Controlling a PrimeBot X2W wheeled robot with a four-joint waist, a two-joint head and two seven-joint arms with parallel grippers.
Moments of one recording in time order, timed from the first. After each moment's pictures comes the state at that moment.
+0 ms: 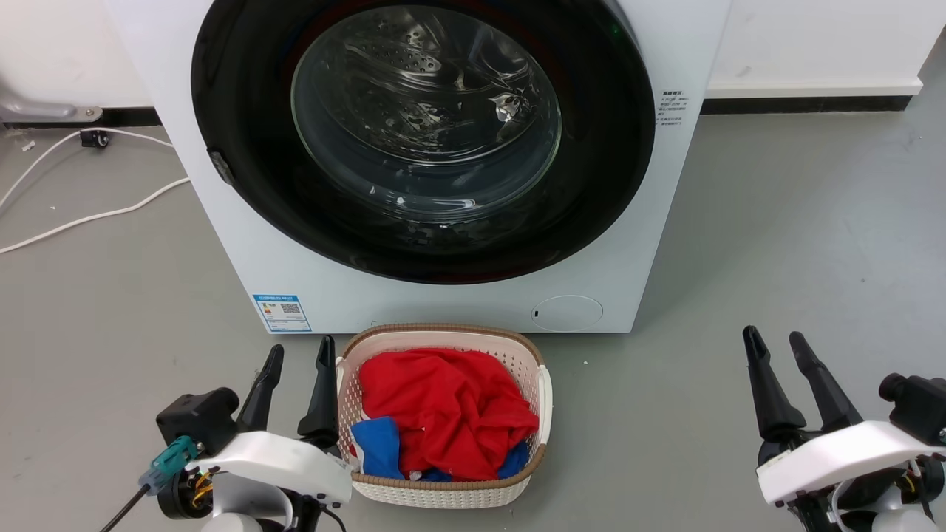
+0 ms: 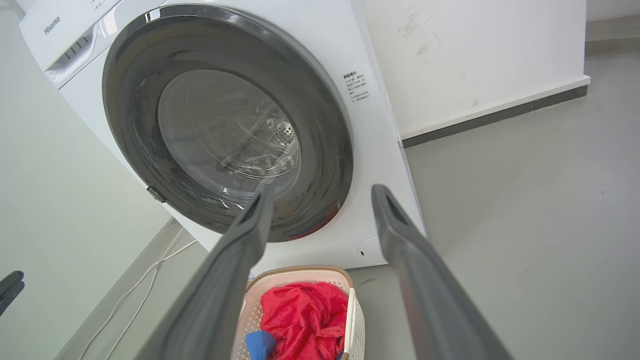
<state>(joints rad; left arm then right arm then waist) -0.08 0.12 -0.13 0.14 -0.51 0.00 -0.13 -0.03 -0.11 0.00 0.06 0.52 0.13 -0.02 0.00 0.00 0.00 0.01</state>
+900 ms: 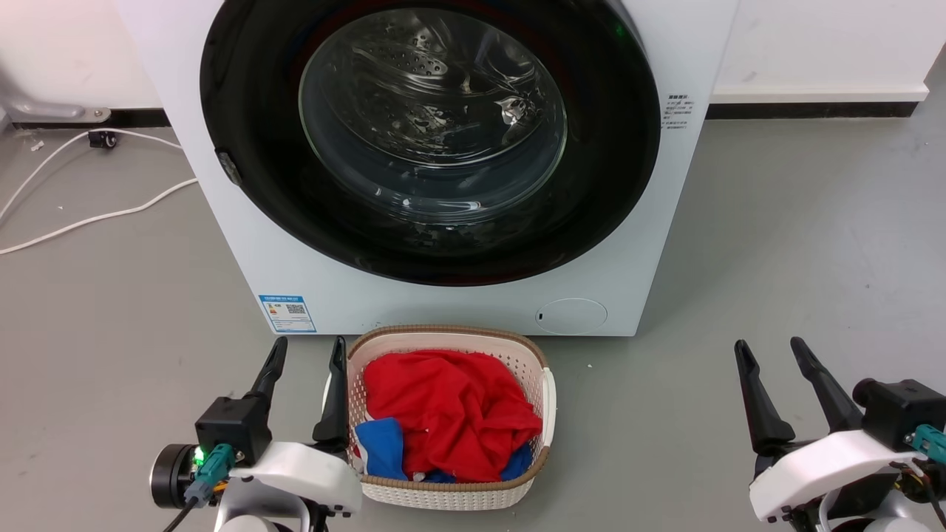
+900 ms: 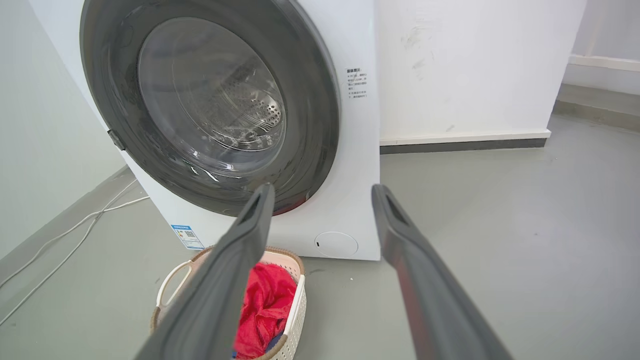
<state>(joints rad) -0.08 0.15 -0.19 0.14 -0.29 0.06 -0.20 0.00 -0.11 0.00 0.02 0.26 0.13 0.01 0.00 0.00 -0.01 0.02</state>
